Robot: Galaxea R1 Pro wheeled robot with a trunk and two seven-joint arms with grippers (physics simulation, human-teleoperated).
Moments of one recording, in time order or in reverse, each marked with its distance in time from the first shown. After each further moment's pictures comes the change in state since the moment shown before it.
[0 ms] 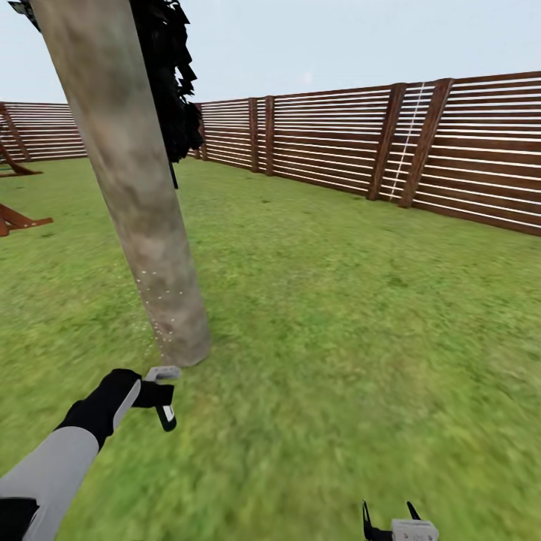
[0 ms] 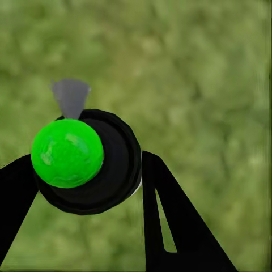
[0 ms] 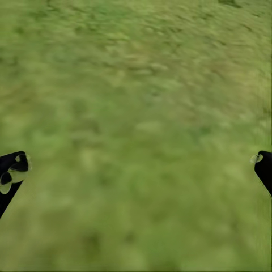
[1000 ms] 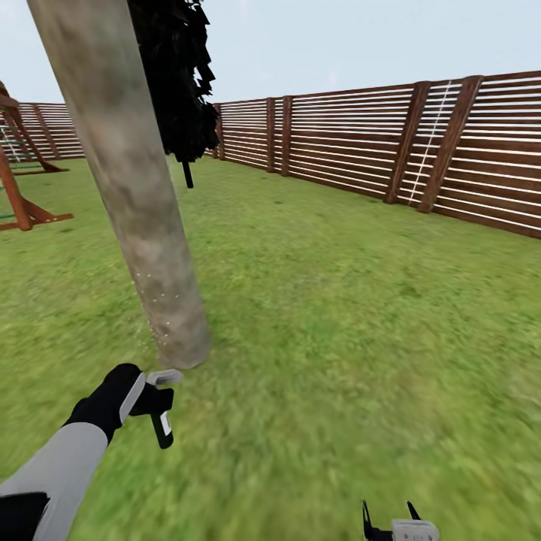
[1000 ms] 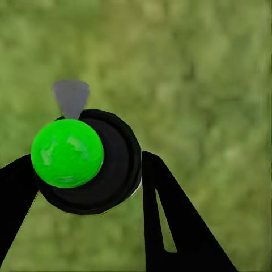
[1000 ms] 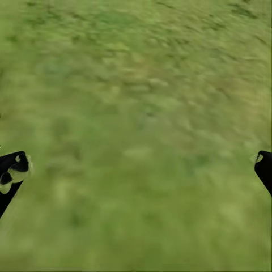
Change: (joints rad) left arm -0.013 -0.047 0.106 -0.016 0.003 0.209 0.123; right arm 0.000 0.000 0.000 0.000 0.000 0.000 0.000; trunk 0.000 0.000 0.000
